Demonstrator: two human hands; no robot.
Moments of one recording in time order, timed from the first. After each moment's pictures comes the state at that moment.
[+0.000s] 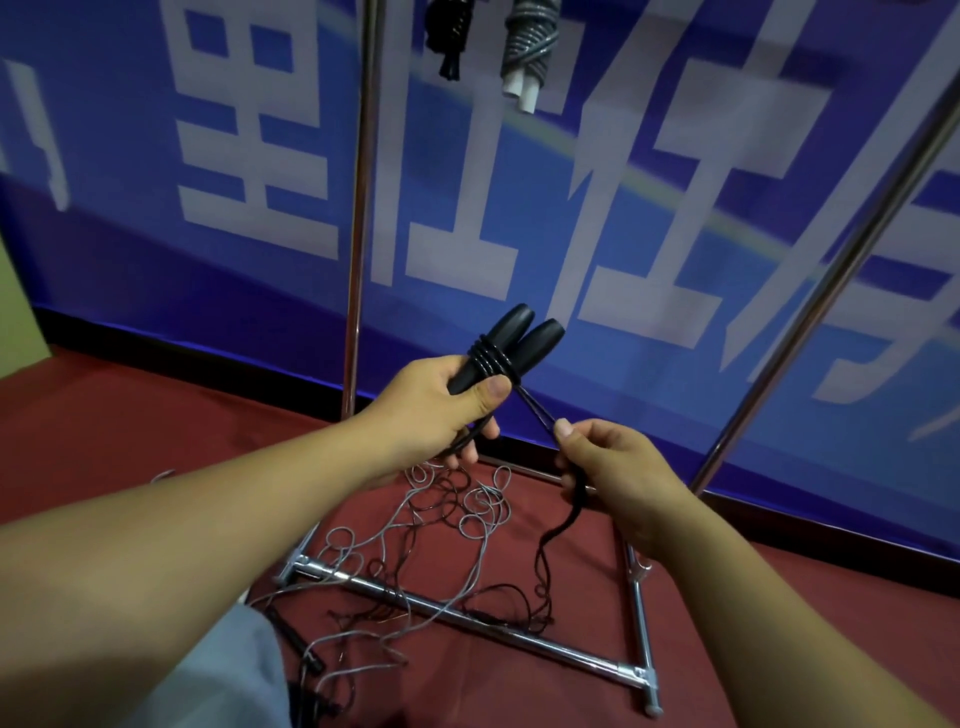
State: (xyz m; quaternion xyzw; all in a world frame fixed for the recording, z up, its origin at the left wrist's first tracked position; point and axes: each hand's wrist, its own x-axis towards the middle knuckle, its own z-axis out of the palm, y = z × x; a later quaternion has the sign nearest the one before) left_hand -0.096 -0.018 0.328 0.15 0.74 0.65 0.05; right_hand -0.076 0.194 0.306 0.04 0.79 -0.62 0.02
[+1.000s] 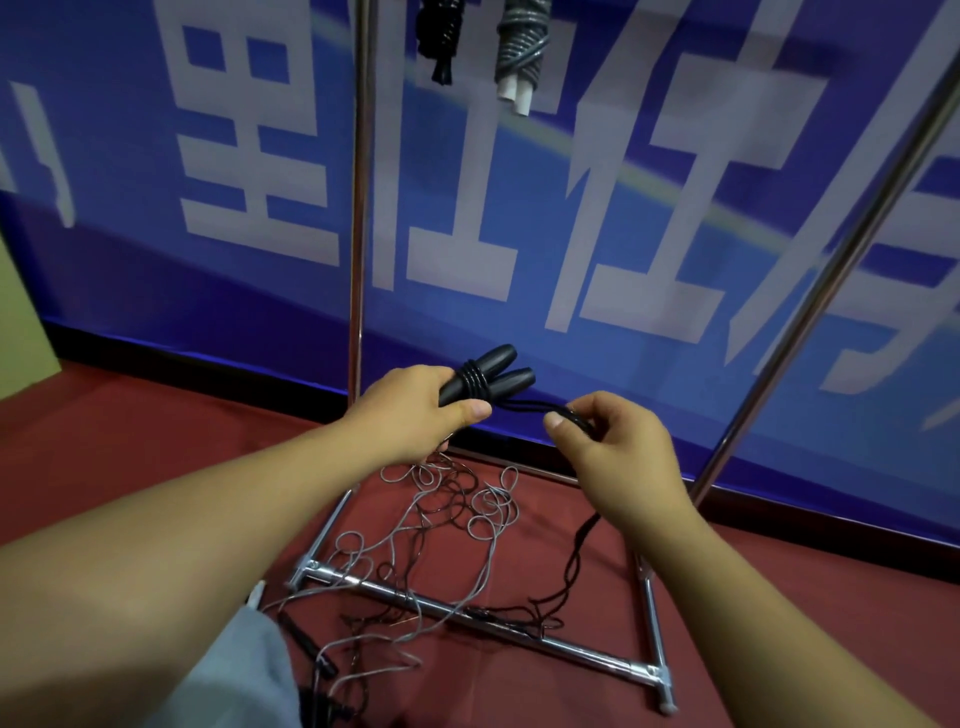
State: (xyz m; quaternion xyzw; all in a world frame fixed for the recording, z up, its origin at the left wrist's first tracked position) left_hand -0.125 -0.036 0.316 0.12 0.93 0.35 -0.02; right_hand -0.066 0.177 0.314 0.00 0.88 -0.43 -0.20
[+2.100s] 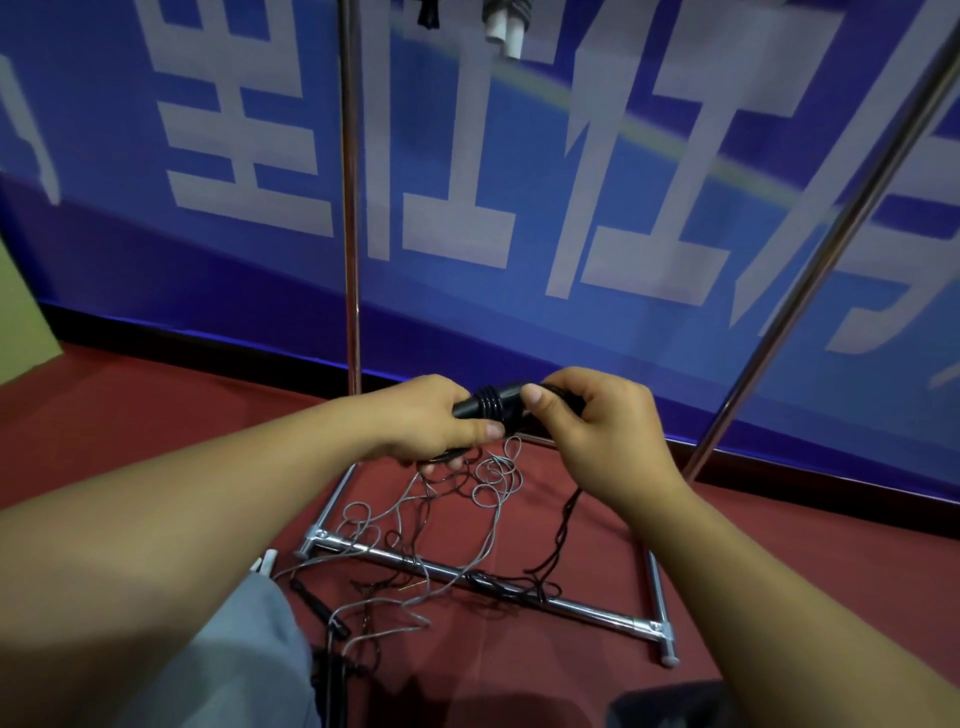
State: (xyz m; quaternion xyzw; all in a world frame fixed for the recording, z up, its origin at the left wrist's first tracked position) left_hand -0.113 -0.023 0.302 0.16 0.89 0.38 0.20; right_hand -0.055 0.168 0.312 -0.11 0.90 -0.36 -0.22
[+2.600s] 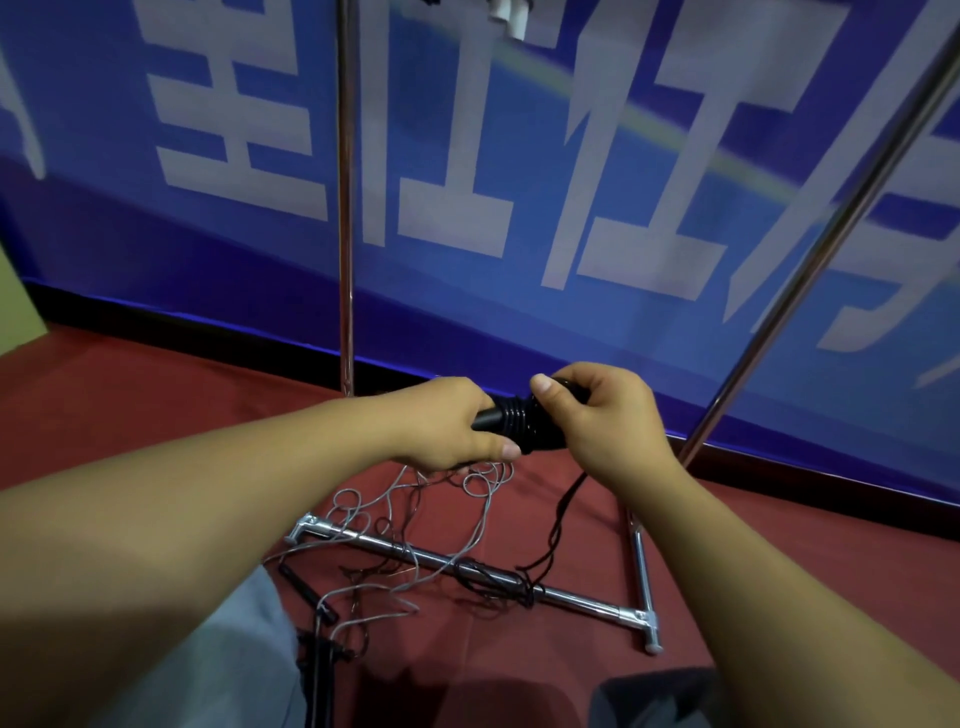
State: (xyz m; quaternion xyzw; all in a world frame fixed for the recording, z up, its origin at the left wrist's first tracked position) left_hand -0.108 -0.006 0.296 0.24 0.91 0.28 0.17; right_hand -0.065 0.178 0.304 -0.02 0.90 -0.41 -0.17
